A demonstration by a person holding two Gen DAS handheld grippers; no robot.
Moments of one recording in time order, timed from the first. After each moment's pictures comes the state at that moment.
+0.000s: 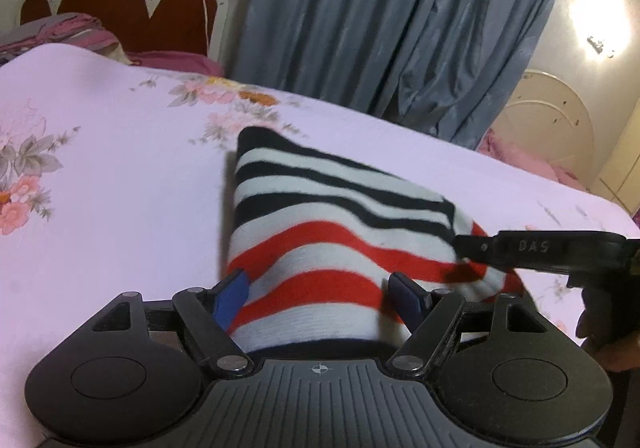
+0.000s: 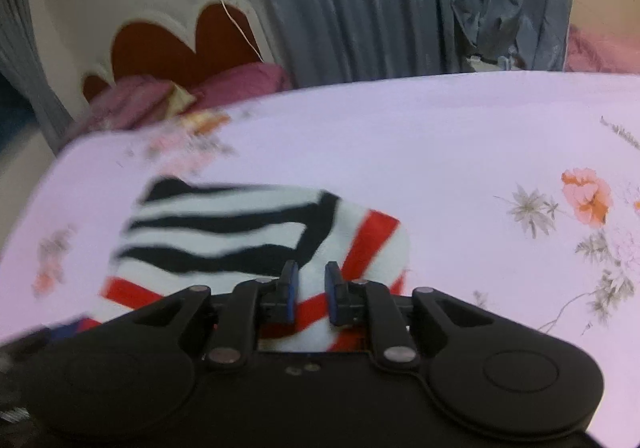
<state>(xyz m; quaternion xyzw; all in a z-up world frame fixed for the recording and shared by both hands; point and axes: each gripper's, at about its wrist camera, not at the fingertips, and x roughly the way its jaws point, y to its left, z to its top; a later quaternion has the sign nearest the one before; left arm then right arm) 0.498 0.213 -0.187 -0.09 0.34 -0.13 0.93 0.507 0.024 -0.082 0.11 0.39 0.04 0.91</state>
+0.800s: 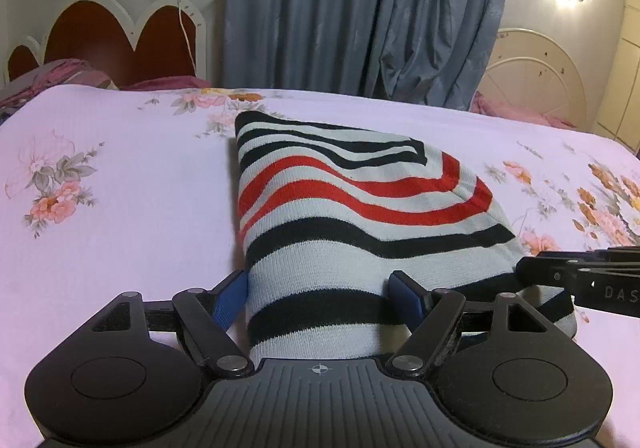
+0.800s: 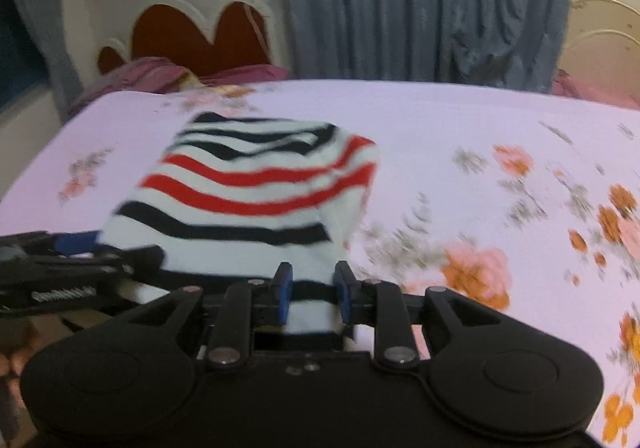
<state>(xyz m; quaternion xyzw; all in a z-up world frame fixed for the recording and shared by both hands) 0.417 0.210 -0.176 0.00 0.32 -0.14 0.94 0.372 0.037 -0.063 0.06 0.38 0.03 0.92</state>
